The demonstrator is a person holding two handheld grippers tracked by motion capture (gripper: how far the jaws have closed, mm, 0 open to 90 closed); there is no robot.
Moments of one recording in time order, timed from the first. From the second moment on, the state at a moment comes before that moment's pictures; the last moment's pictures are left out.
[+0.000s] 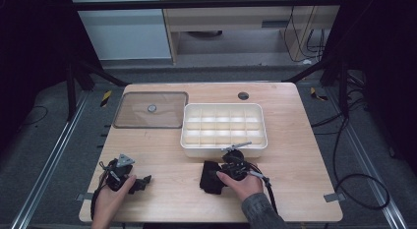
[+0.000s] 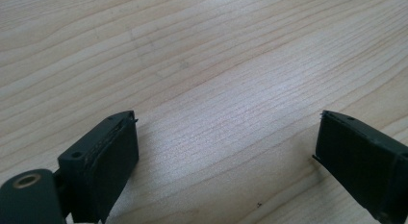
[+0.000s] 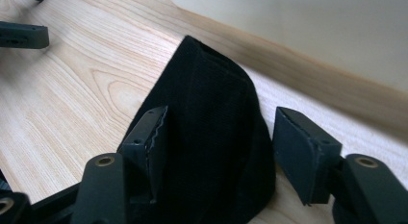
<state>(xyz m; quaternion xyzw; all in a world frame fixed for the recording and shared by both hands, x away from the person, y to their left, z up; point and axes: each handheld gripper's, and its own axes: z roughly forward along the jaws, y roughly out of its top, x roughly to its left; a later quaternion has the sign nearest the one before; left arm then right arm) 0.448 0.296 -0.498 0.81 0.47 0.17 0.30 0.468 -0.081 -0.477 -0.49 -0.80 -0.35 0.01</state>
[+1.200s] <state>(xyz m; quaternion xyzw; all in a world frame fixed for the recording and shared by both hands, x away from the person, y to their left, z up) 0.448 0.297 -0.506 0.81 0.46 0.19 0.32 0.449 -0.112 -0.445 -0.47 -0.80 -0.37 -0.01</state>
